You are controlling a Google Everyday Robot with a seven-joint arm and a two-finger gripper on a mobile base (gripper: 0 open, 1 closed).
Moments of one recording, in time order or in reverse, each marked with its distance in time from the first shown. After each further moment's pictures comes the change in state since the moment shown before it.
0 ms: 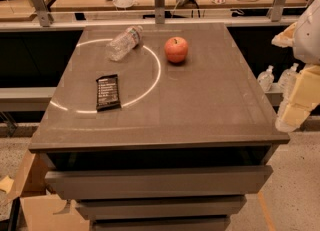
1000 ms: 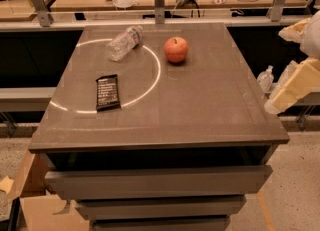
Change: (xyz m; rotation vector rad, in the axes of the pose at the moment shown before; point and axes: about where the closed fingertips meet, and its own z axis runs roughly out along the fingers) arm 0.004 -0.041 0.014 0.075 -0.237 0.134
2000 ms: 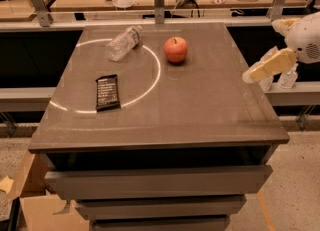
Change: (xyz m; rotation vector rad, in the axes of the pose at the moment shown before) arm -0.009 -0.096 0.059 0.123 -0.372 0.144
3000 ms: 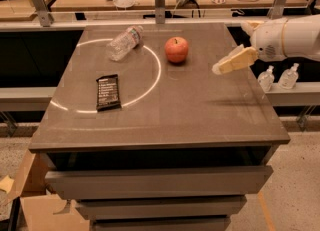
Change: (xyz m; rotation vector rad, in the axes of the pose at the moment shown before) arm -0.027 -0.015 0.082 -0.044 -0.188 0.008
